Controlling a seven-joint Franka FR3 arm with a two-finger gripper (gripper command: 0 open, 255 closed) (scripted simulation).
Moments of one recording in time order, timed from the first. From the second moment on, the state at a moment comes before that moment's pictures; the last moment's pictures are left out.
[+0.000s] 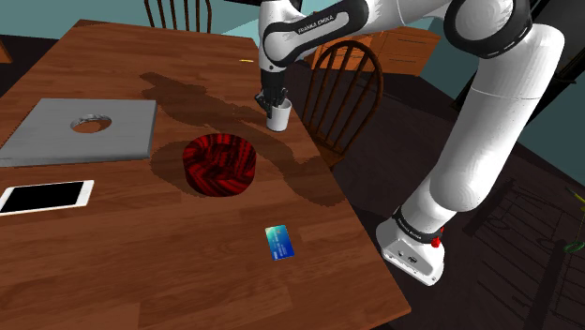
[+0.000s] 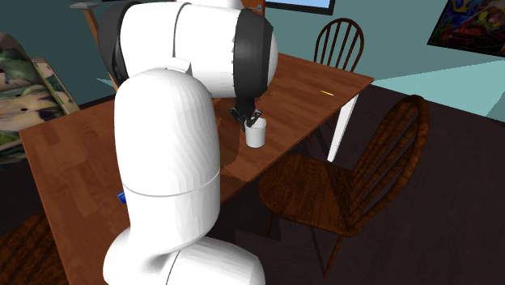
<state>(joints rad) 0.01 0.26 0.14 -1.92 -0.10 2.08 0.27</state>
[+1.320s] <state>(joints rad) 0.01 0.18 0.15 -1.79 -0.08 1.87 0.25</state>
